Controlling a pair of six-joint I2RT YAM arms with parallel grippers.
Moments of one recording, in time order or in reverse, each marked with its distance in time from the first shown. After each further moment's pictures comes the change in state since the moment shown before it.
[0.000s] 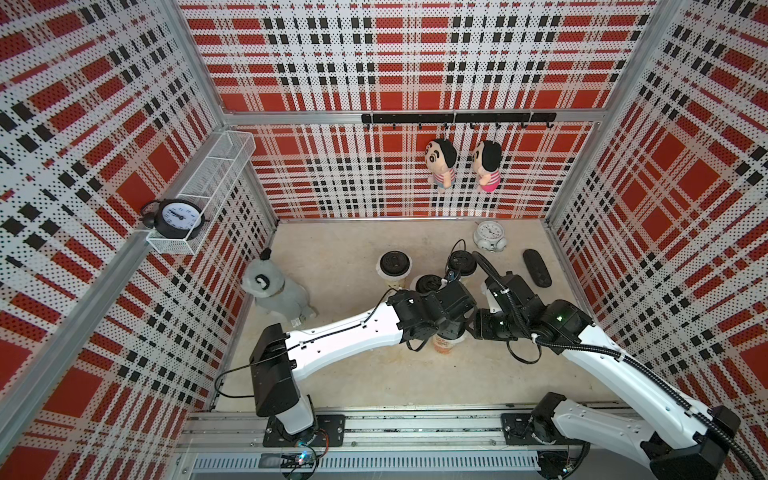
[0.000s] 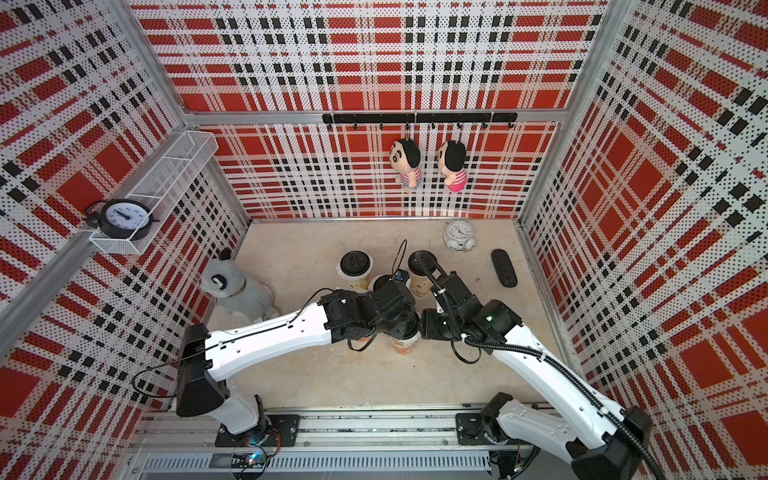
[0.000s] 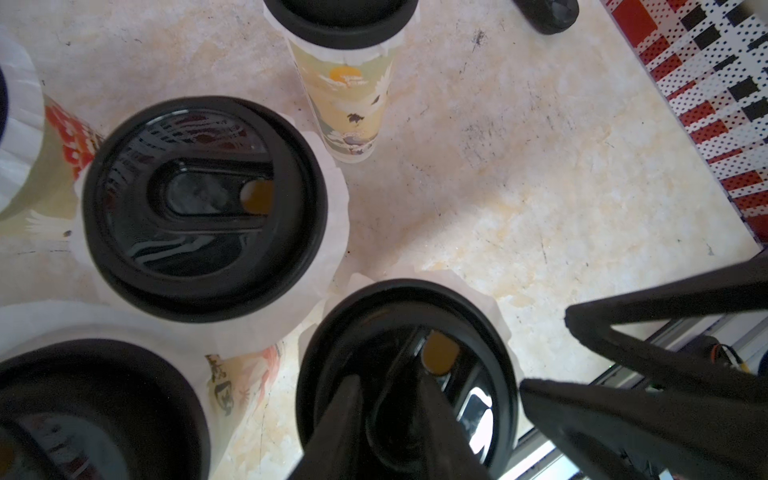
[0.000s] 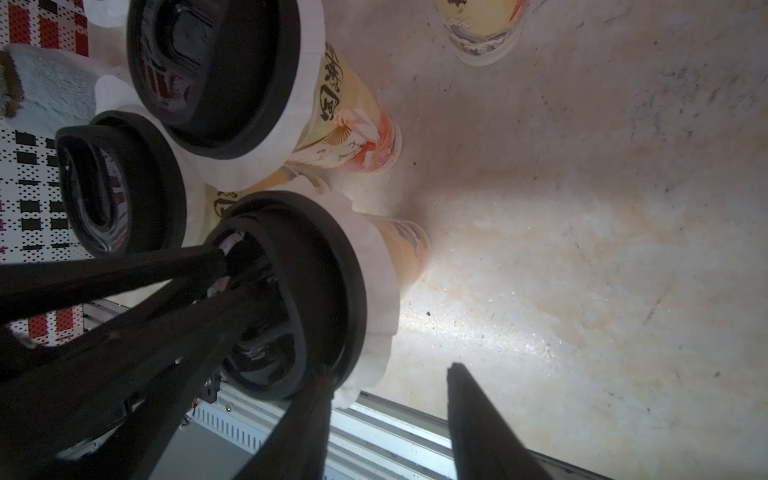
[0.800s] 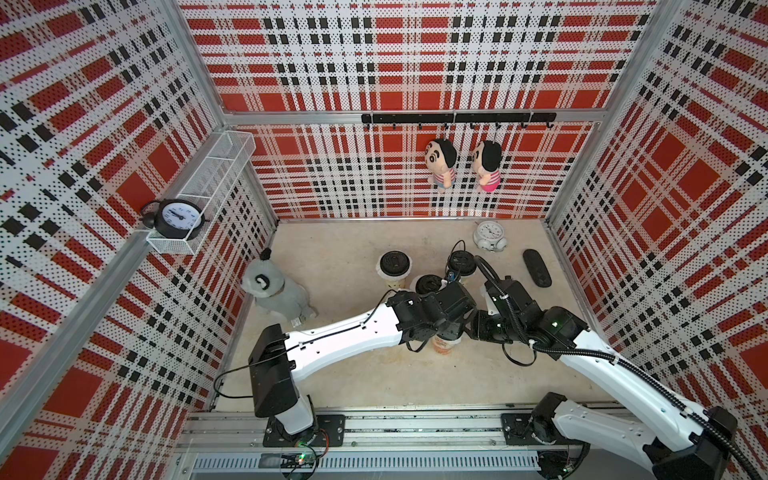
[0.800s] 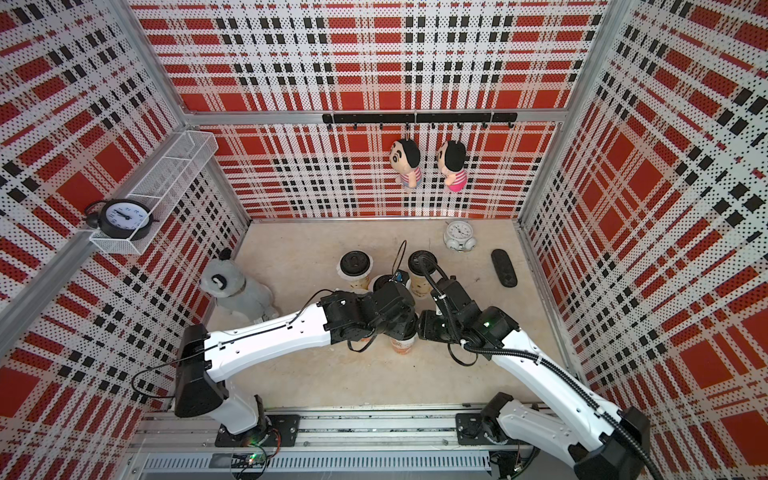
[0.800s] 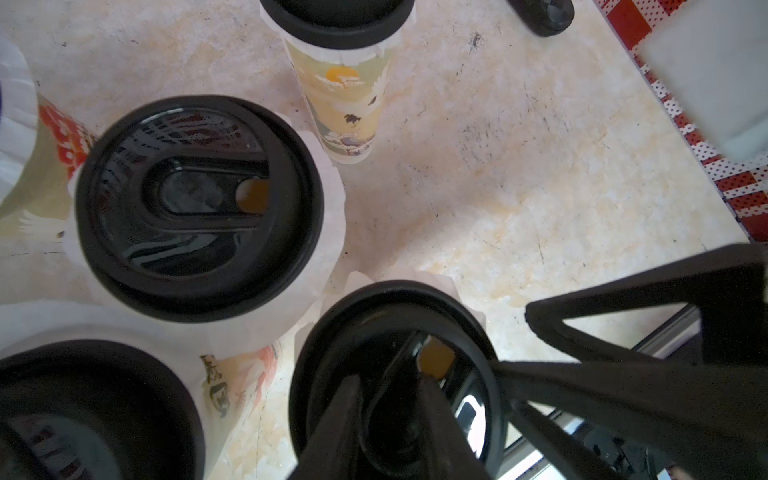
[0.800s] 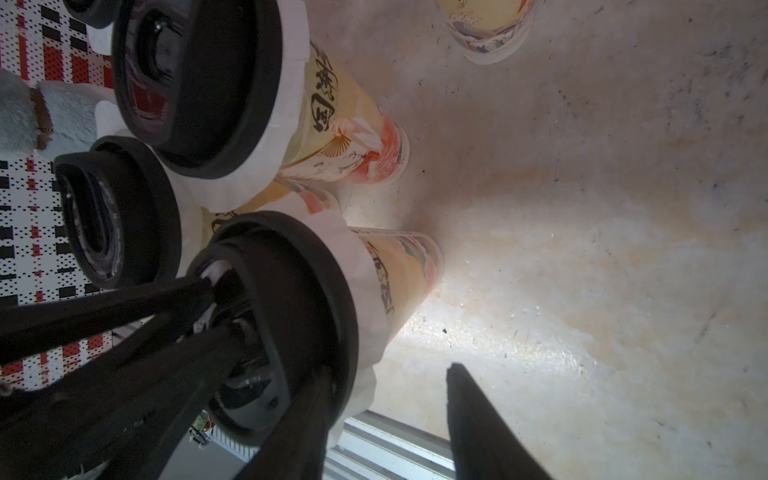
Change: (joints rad) left arm -0.003 -0.007 -0.014 0.015 0.002 -0.001; right arm 0.000 -0.011 -0.112 0.130 -0.019 0.060
